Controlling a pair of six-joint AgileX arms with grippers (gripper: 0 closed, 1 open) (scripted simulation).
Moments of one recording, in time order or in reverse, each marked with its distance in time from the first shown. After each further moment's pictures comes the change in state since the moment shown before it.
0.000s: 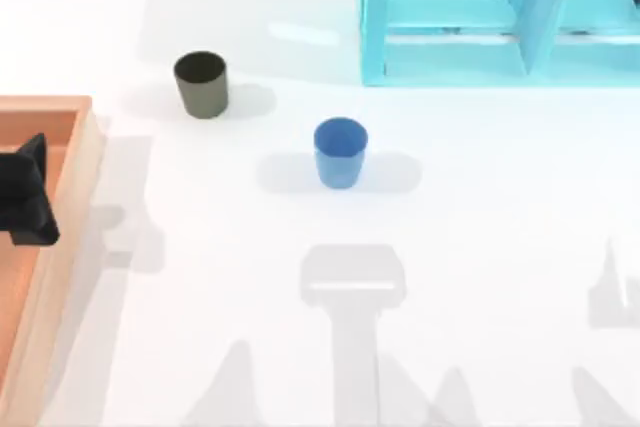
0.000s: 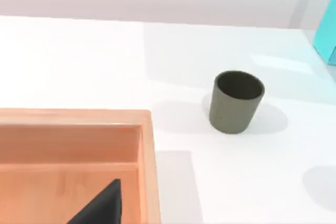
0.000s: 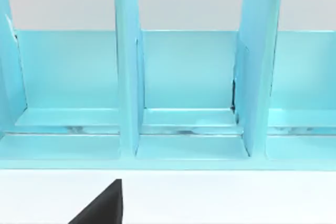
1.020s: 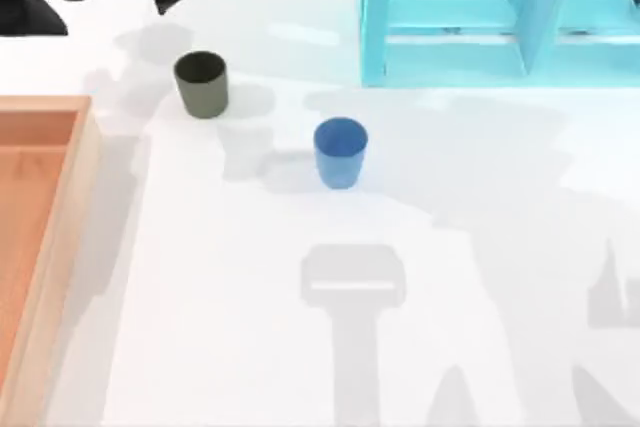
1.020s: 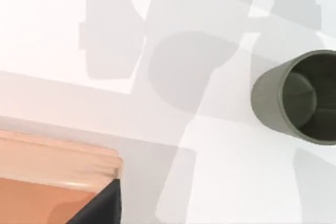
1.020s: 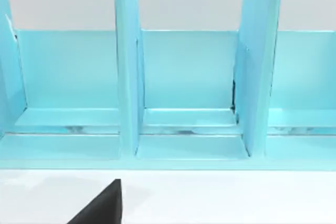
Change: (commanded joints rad) left arm -0.053 1.509 1.373 -0.659 -0.058 -0.245; right arm 0.000 0.000 0.000 0.000 0.000 0.000
